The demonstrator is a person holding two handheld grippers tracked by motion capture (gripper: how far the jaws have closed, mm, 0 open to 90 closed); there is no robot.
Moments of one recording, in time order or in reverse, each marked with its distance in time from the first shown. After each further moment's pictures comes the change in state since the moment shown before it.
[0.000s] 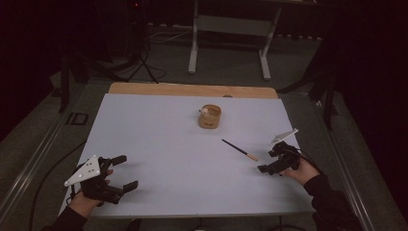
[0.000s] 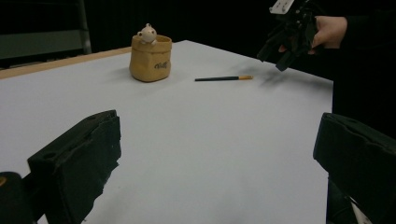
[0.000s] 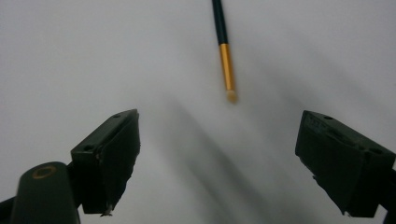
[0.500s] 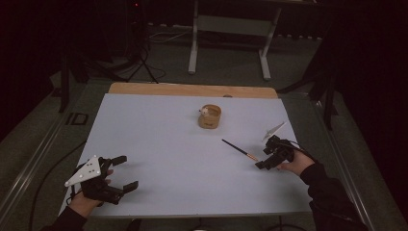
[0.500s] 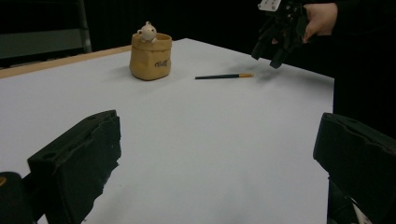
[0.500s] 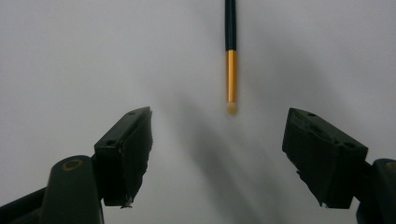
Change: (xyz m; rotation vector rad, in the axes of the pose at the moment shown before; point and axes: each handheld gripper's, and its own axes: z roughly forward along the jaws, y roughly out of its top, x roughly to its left) left arm 0.000 0.000 0.000 0.008 0.000 0.010; right arm -0.004 0.031 0.007 0.145 0.028 -0.097
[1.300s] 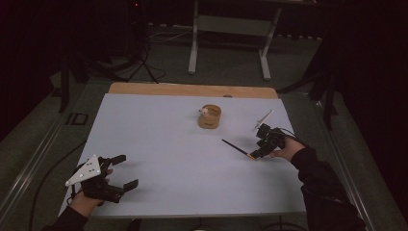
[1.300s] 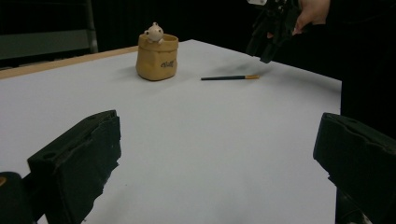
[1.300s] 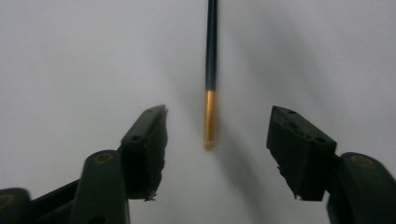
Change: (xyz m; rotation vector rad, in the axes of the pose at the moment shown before) left arm 0.002 -0.001 0.001 -0.009 0.025 -0.011; right arm -0.009 0.045 0.000 0.097 -0.021 -0.046
